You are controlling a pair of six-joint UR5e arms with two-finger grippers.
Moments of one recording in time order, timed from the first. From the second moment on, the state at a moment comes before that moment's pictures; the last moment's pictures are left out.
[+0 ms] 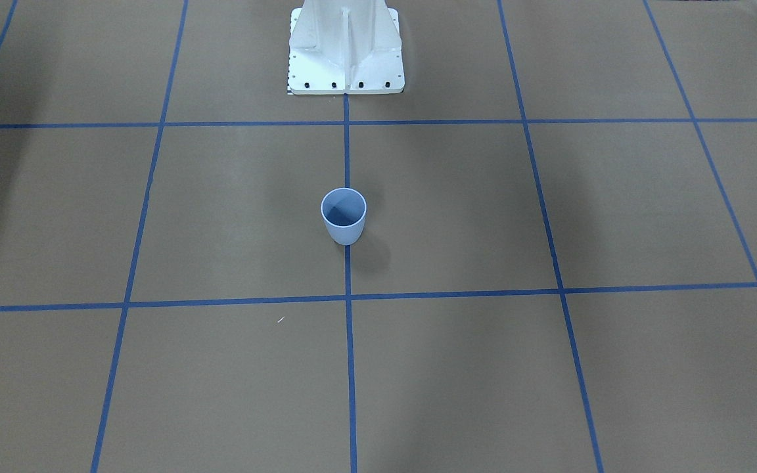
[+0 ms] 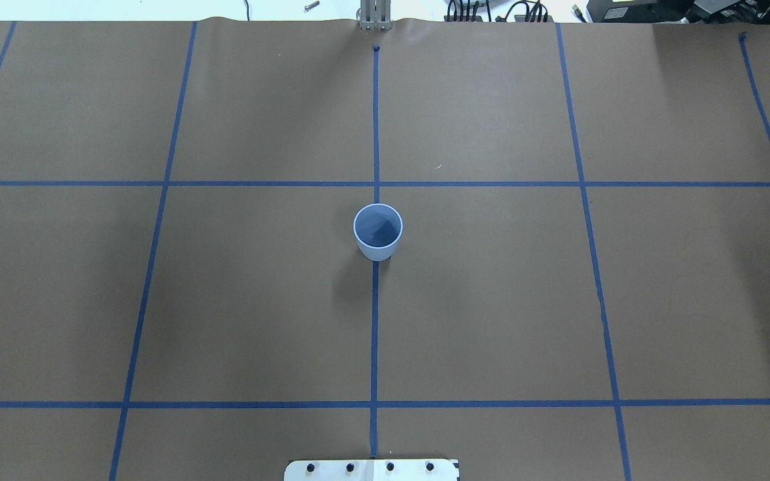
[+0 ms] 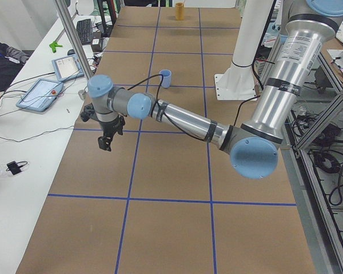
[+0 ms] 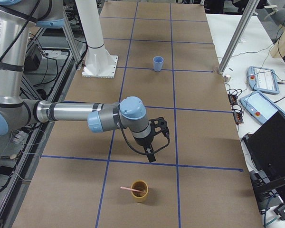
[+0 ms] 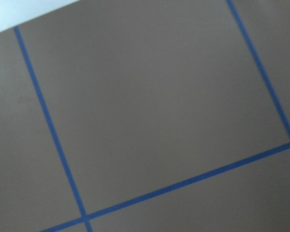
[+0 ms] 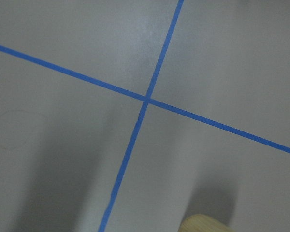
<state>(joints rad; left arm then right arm) -1.45 -1.86 -1.56 -1.49 -2.33 0.10 1.67 -1.85 1.88 -1.37 2.26 -0.26</state>
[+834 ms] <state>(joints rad) -1.66 -1.60 -1.45 -1.62 -2.36 0.27 1.75 -1.83 1.74 -1.43 2.30 -0.38</state>
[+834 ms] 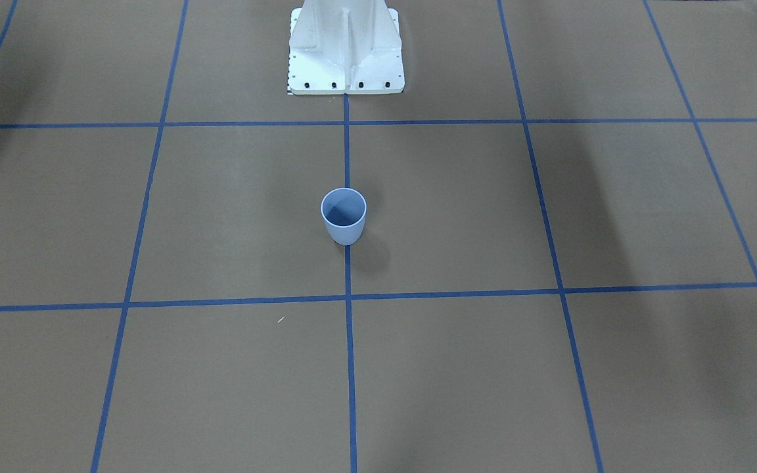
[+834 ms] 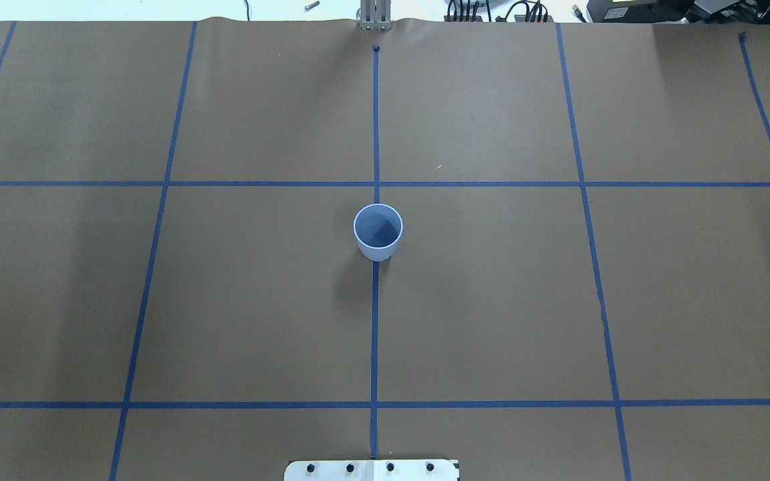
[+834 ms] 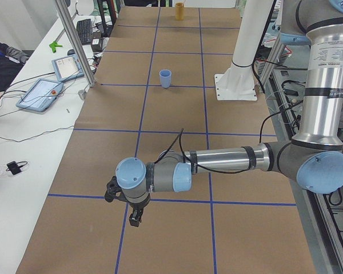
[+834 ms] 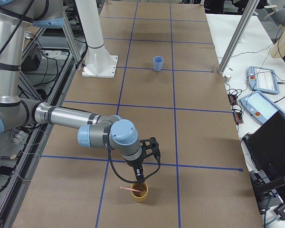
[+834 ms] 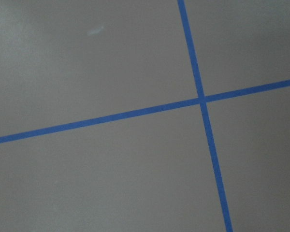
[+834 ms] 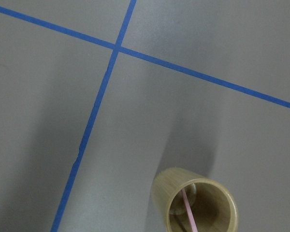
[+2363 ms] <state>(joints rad) -1.67 -1.44 -1.47 -1.84 -2.35 0.24 1.73 -1.81 1.64 -1.60 2.15 -0.56</state>
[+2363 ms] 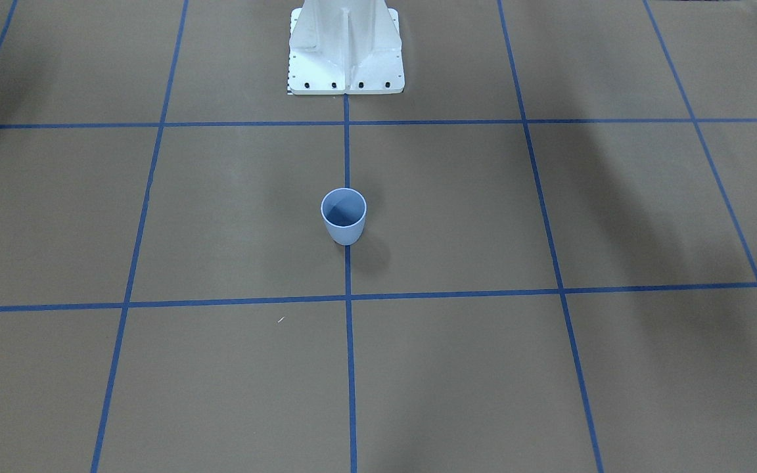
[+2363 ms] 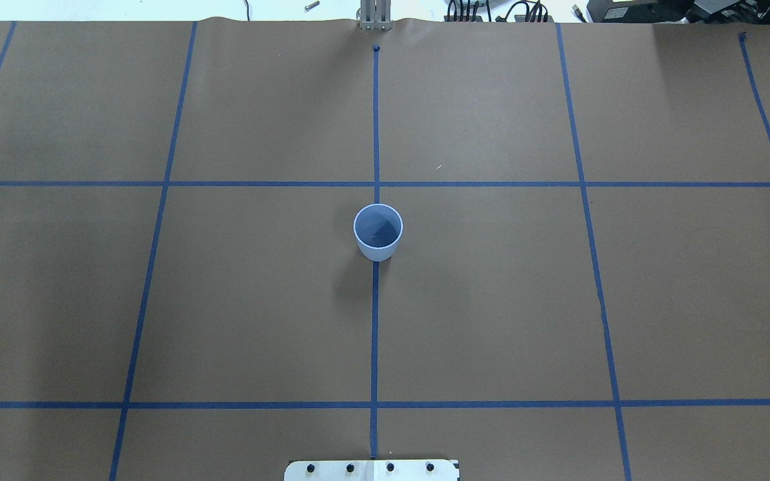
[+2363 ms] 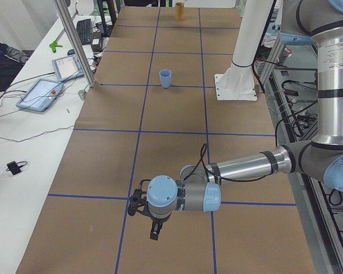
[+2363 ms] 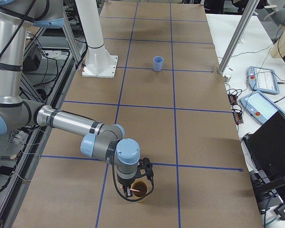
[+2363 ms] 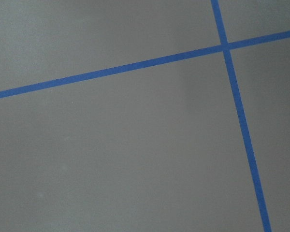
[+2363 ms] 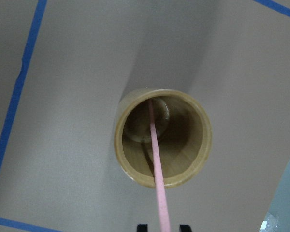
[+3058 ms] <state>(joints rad) -1.67 -1.44 -1.48 -1.84 -2.36 0.23 1.74 -1.78 1.64 -1.62 2.14 -0.59</state>
